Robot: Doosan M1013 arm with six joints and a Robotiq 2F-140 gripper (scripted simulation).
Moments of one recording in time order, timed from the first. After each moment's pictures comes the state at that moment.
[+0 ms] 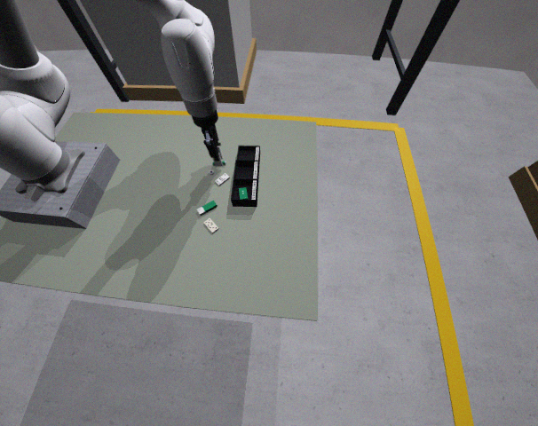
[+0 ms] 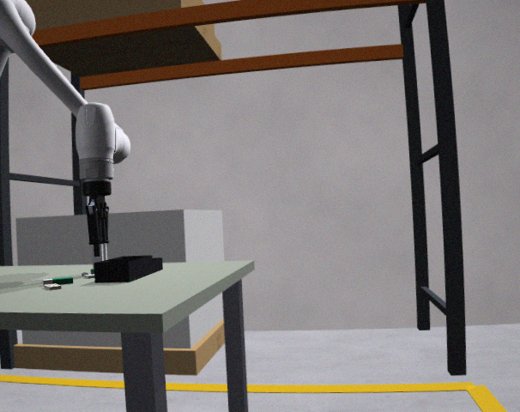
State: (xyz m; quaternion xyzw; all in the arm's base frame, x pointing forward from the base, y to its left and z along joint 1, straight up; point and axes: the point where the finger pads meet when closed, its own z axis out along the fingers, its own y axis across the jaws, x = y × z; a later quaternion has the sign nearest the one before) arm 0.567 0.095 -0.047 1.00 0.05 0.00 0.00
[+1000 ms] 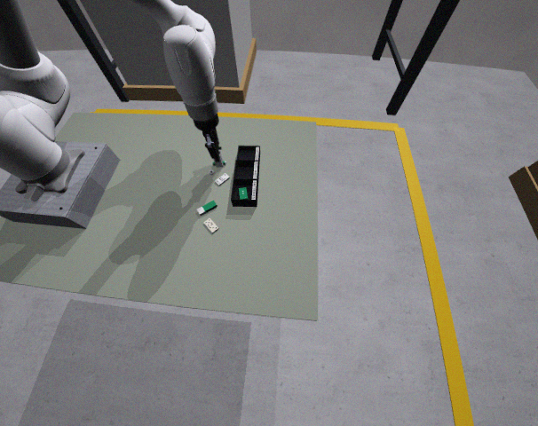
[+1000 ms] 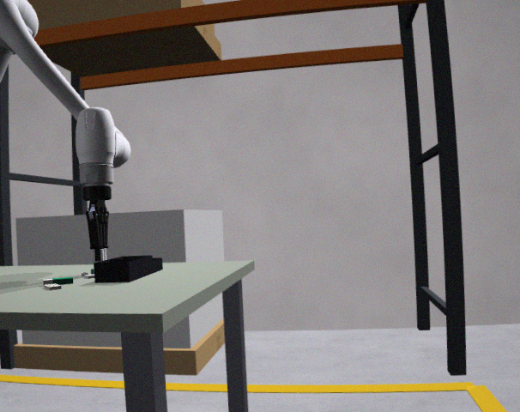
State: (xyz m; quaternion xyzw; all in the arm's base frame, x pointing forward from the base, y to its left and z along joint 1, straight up) arm 0.567 0.095 -0.059 1.00 0.05 0.00 0.00
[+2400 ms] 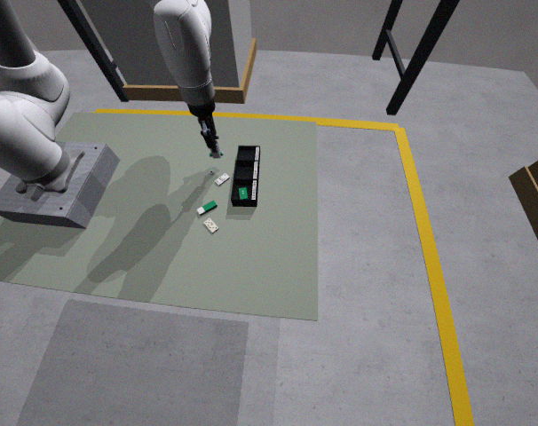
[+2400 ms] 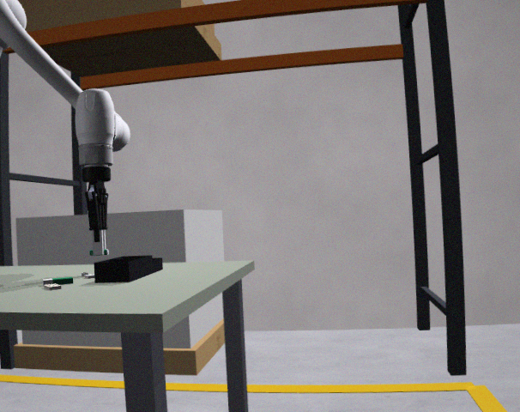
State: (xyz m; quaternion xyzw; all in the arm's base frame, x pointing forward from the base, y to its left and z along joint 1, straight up) arm 0.567 0.095 -0.008 1.00 0.05 0.00 0.00
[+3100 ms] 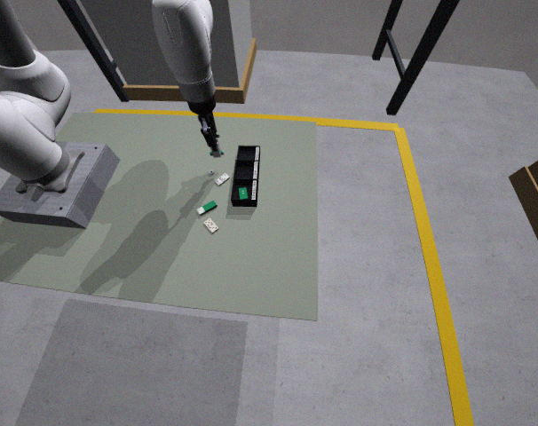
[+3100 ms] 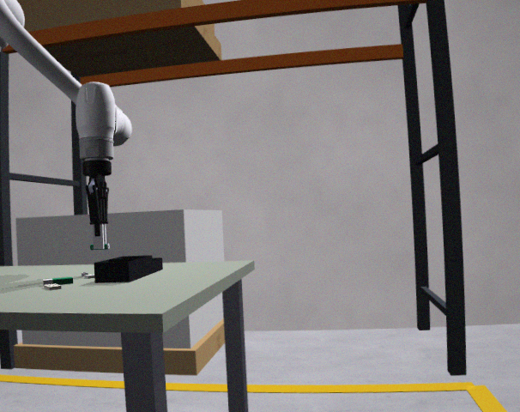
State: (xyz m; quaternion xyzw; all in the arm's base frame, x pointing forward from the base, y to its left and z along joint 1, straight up) arm 0.573 0.086 0.007 1.00 0.05 0.00 0.00
